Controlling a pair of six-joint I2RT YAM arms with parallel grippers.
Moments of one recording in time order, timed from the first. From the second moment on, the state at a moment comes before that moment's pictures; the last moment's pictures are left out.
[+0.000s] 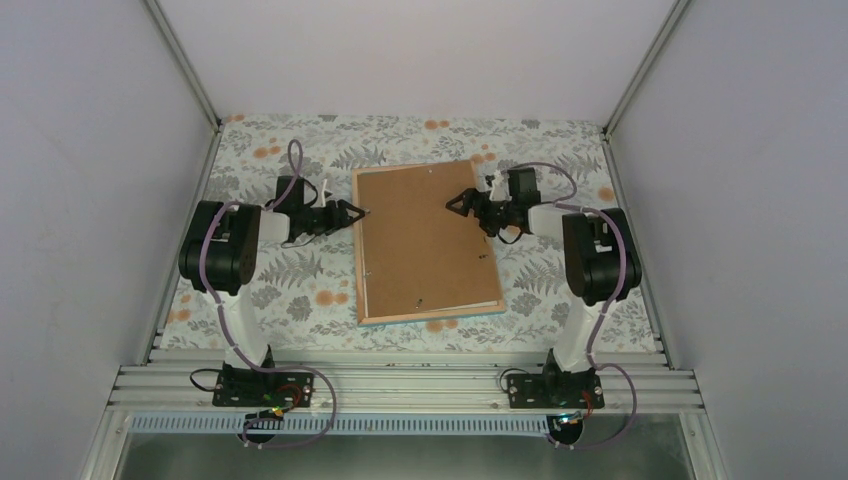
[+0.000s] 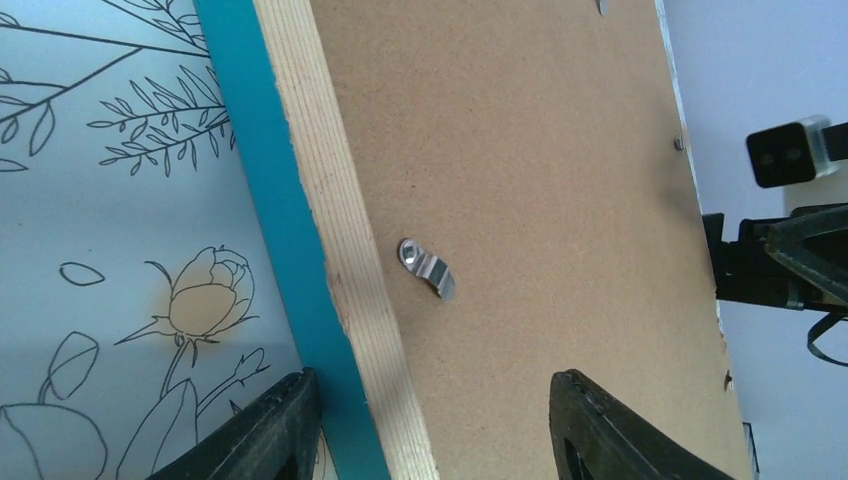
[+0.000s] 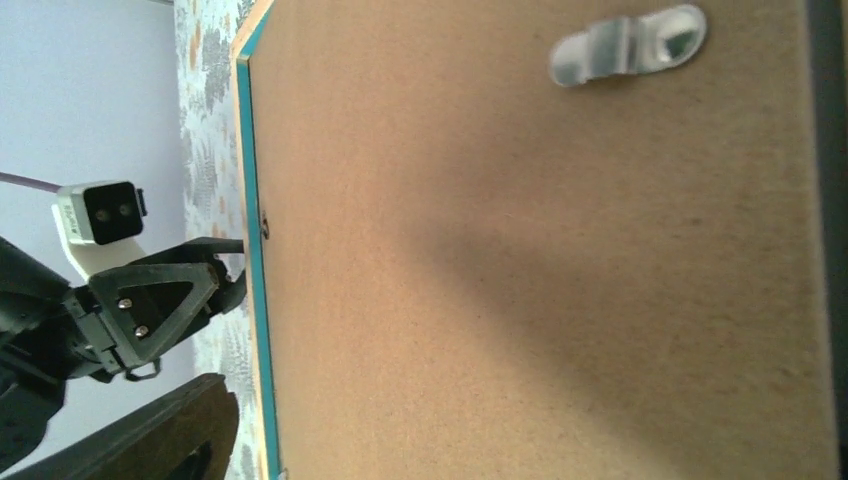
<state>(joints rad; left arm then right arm) -0.09 1.95 0.90 0.25 0.80 -0.48 0.18 1.92 1.02 0.05 -0.76 0.63</state>
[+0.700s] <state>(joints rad) -0.09 1.91 0.89 0.22 0.79 -0.46 0.29 1.86 1.13 -0.28 -0.42 0.44</state>
